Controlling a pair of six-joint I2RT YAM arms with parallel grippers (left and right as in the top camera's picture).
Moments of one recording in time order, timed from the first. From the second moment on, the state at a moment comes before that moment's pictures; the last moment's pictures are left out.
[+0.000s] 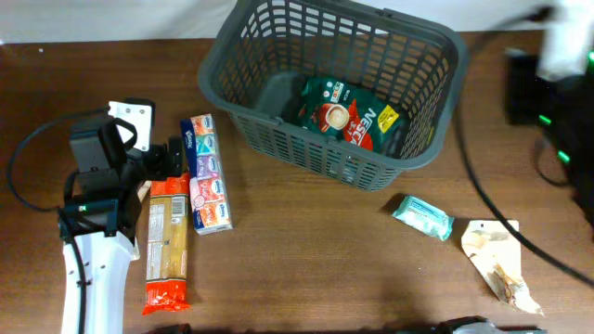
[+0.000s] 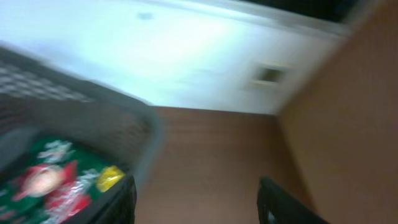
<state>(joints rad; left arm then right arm) 0.15 1.19 1.02 -0.51 0.06 0.22 0.16 1.38 2.17 -1.26 0.37 -0.10</state>
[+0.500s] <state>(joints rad) 0.15 1.19 1.02 -0.51 0.06 0.22 -0.15 1.10 1.40 -1.55 0.34 0.07</state>
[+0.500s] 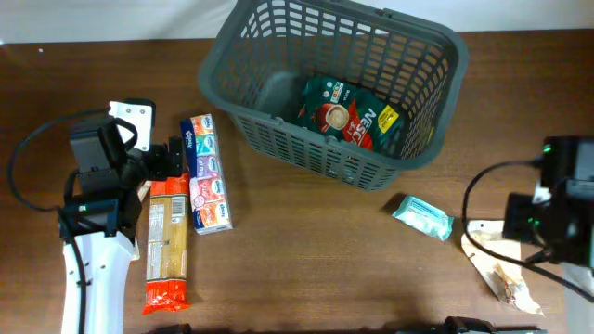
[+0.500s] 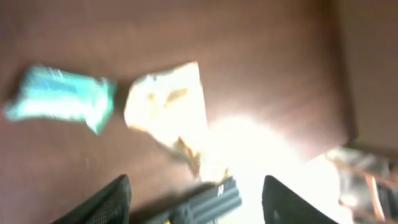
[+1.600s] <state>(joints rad) 0.15 1.19 1.02 -0.51 0.06 0.22 -0.16 1.21 1.19 -1.51 0.38 -0.14</state>
